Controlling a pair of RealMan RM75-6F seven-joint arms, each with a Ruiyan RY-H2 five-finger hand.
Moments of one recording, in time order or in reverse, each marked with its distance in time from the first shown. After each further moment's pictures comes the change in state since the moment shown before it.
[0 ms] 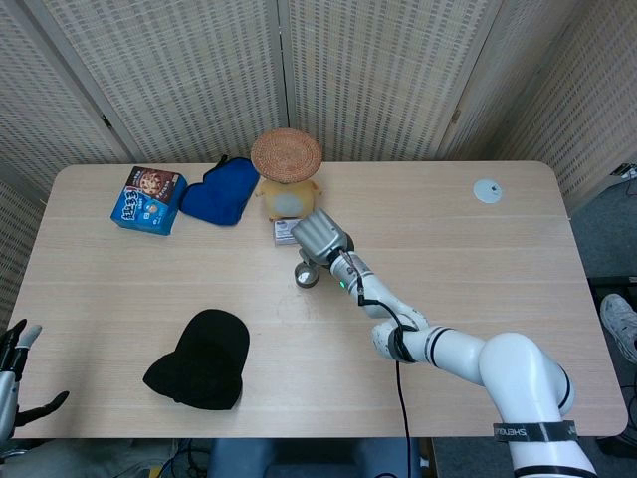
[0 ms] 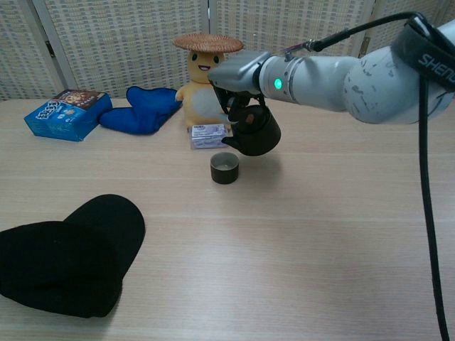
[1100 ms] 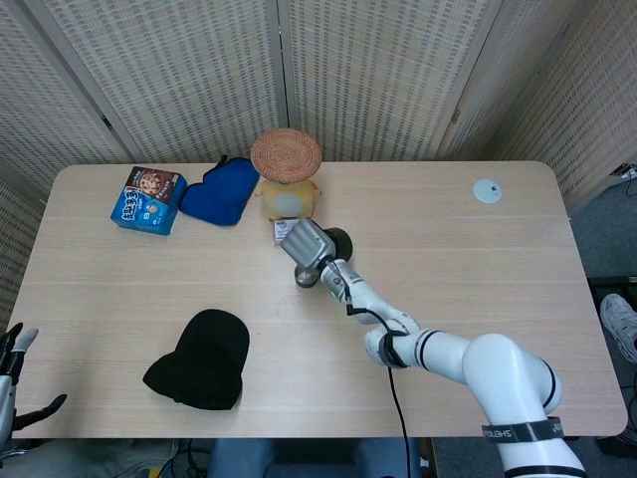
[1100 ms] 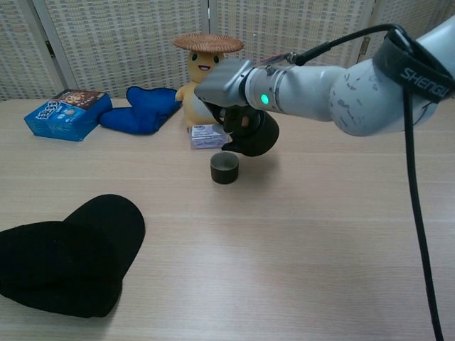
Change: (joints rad) left arm 0.017 -0.007 0.000 0.006 0.004 0.012 -0.004; right arm 0.052 -0.025 -0.070 -0.001 0.023 0.017 -0.179
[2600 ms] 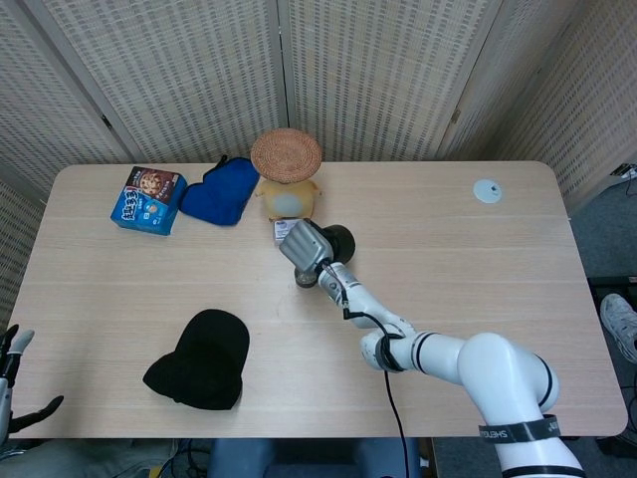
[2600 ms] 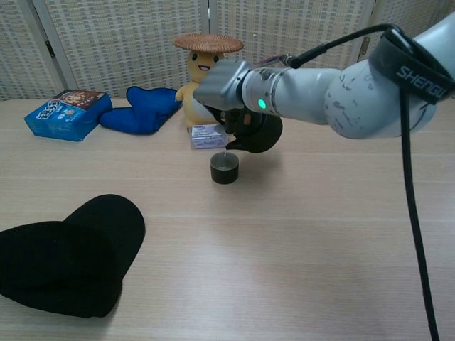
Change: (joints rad) left arm 0.012 -0.004 -0.003 0.020 0.003 0.009 -0.018; right arm 0.029 0.003 -0.034 -0.044 0.092 0.048 -0.152
